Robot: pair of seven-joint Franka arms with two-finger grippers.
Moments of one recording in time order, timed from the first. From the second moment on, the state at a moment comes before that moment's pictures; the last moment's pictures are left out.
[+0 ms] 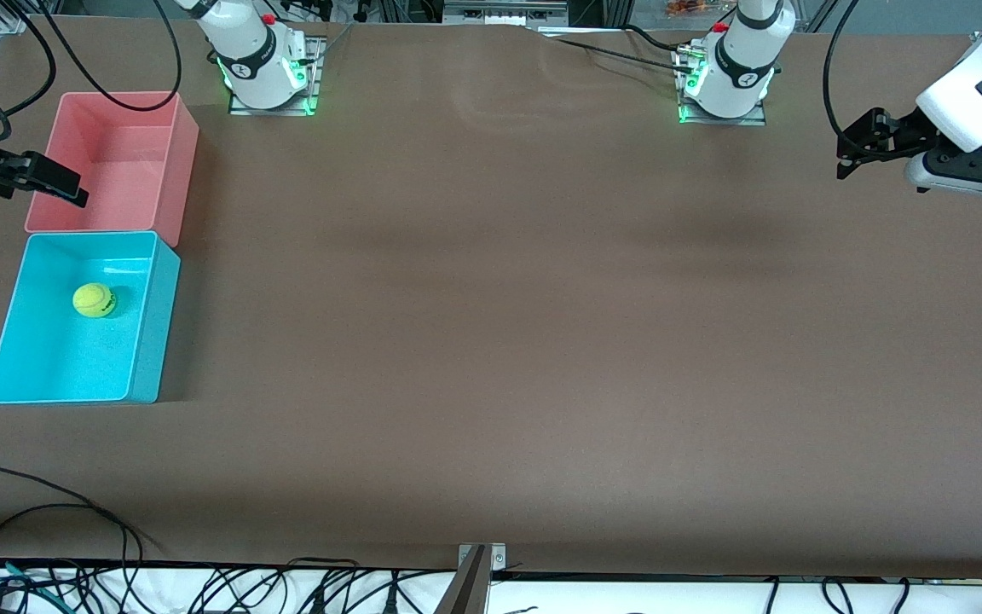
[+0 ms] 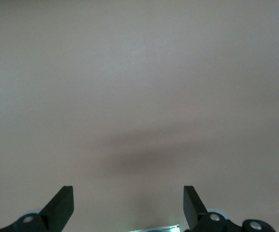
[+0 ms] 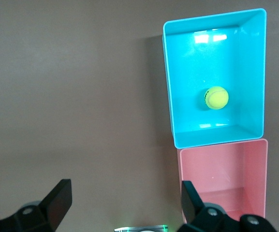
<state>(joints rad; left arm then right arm) -0.08 -0.04 -0.03 -1.57 0.02 1.45 0.07 -0.09 0.03 0.07 -1.56 -0.01 1.49 0.09</state>
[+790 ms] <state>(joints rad) -0.09 -0.04 -0.03 -1.56 0.02 1.45 0.07 -0.10 -0.01 0.13 -1.56 -0.01 1.49 0.12</state>
